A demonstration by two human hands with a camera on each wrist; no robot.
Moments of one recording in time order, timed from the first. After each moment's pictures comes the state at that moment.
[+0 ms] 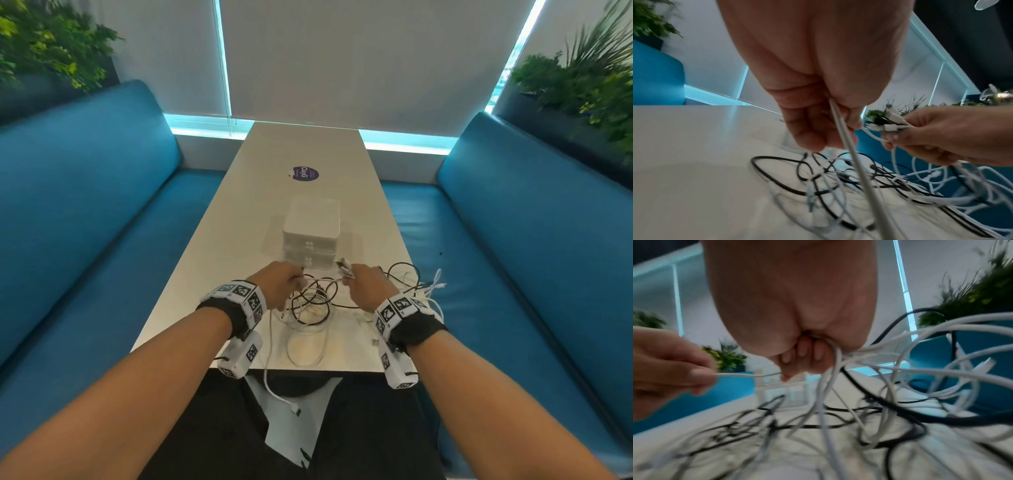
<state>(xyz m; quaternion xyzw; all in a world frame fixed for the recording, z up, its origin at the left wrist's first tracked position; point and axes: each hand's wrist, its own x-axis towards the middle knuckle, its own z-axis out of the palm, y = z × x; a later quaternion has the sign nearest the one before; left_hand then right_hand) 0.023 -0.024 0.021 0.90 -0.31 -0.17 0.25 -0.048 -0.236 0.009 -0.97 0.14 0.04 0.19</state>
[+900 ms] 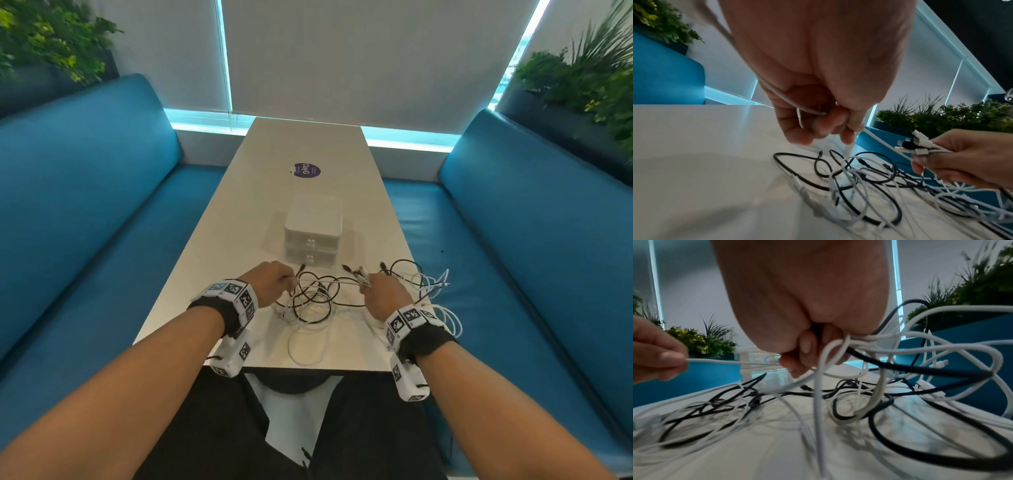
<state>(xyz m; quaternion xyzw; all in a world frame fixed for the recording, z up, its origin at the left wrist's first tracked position) 0.035 -0.011 0.007 0.92 -0.30 -0.16 0.20 -0.062 -0.249 -0.010 -0.97 0.20 0.03 0.14</state>
